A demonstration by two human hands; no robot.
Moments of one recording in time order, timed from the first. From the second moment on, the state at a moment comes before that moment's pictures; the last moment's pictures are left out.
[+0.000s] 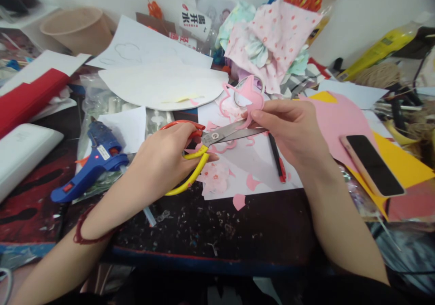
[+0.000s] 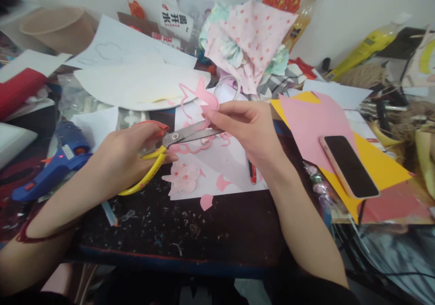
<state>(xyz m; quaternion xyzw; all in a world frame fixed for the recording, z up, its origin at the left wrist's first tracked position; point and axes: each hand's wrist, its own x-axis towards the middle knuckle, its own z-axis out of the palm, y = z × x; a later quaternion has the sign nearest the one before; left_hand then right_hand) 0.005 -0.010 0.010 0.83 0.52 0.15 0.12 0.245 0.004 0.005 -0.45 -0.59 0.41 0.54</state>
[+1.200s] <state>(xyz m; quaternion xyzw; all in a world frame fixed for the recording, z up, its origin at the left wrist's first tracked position) 0.003 -0.009 0.004 0.83 0.52 0.15 0.11 0.245 0.003 0.005 -0.45 -0.59 0.40 0.54</state>
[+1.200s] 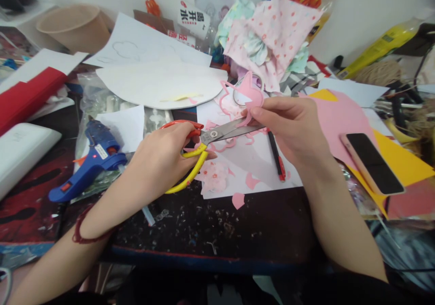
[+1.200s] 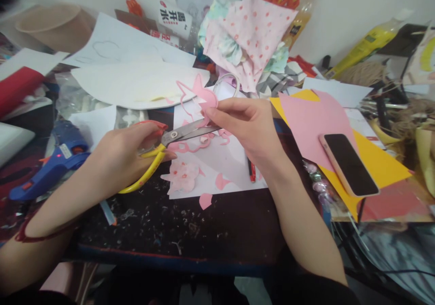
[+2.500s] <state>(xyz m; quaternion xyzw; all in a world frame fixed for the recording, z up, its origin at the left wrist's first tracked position) 0.004 -0.010 0.008 0.83 0.52 0.14 0.12 0.245 0.004 0.005 -0.44 -0.60 0.38 0.54</state>
